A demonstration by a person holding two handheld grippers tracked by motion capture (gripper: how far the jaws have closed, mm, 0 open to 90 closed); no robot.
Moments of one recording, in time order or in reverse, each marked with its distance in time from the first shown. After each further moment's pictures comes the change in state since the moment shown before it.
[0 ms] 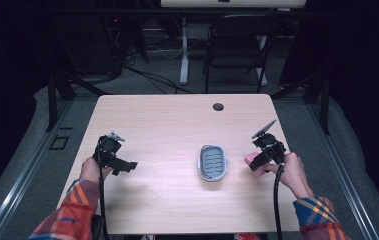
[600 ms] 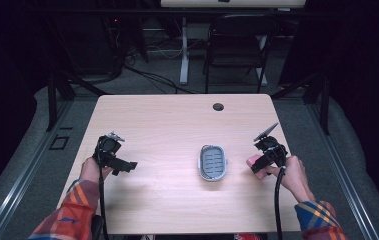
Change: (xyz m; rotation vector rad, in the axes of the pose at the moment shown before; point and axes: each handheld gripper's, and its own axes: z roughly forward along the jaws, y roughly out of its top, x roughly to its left) left arm 0.000 0.000 -0.001 -0.002 0.004 -0.003; right arm -0.003 -0.009 0.007 -0.002 -0.006 0.027
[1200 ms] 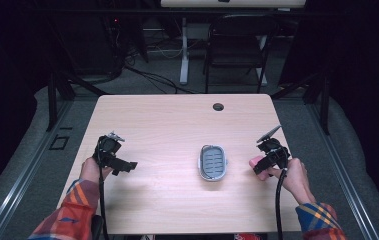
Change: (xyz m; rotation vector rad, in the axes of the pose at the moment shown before) left arm 0.000 0.000 0.000 0.000 0.004 0.000; right arm -0.008 -0.007 0.005 0.002 -0.012 0.031
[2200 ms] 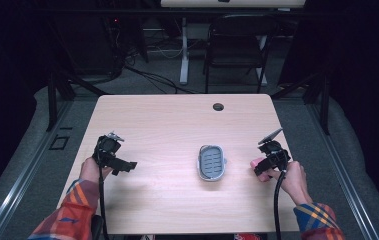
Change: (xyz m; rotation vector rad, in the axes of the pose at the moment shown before) left arm 0.001 0.000 -0.001 0.001 0.002 -0.003; right arm -0.008 -0.004 0.013 0.017 -0.007 0.054
